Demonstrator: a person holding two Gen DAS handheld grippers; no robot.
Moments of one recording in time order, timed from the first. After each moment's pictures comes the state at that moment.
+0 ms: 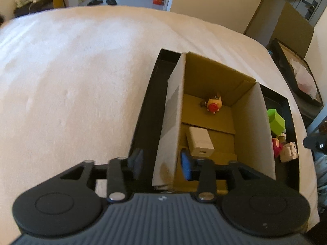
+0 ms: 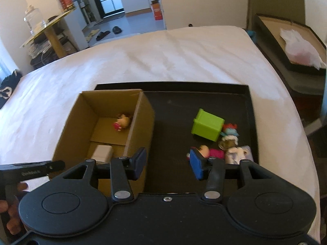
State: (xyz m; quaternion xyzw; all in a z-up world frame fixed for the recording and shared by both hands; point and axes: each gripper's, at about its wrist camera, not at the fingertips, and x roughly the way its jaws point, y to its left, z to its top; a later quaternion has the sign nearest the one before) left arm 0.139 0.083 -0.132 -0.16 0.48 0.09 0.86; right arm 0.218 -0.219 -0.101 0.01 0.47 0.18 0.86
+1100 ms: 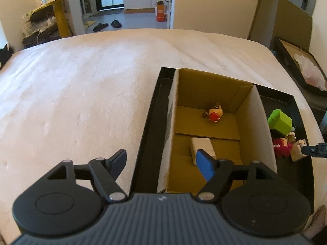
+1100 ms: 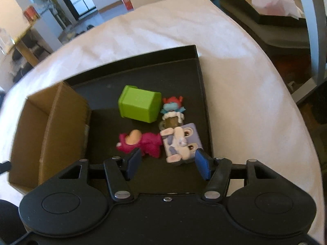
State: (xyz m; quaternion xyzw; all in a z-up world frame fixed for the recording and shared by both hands) left arm 0.131 0.053 -0.112 -0.08 0.45 0.13 0.88; right arm 0.261 -0.308 -0.181 0.06 0.52 0.14 0.84
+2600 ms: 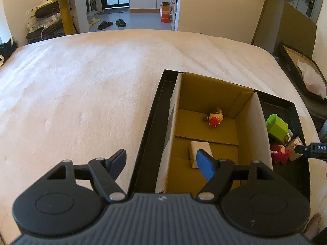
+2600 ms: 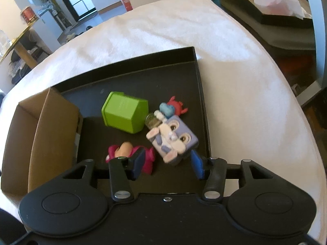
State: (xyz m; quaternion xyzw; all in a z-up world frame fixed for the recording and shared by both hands) left arm 0.132 0.056 -0.108 -0.10 0.45 0.14 0.88; right arm 0.283 -0.313 -0.193 0.08 0.51 0.15 0.84
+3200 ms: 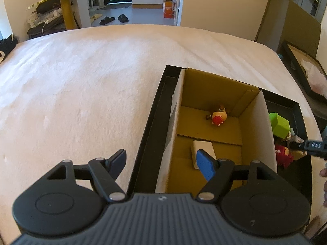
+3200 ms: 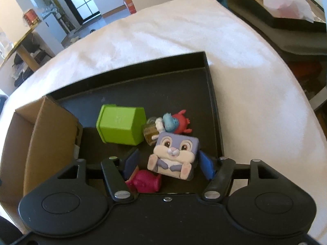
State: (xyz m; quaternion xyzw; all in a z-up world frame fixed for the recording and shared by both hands) left arm 0.142 0.058 -0.115 -0.10 0.46 0.15 0.87; right arm 0.299 -0.301 -0.210 0.08 0.51 0.16 0.84
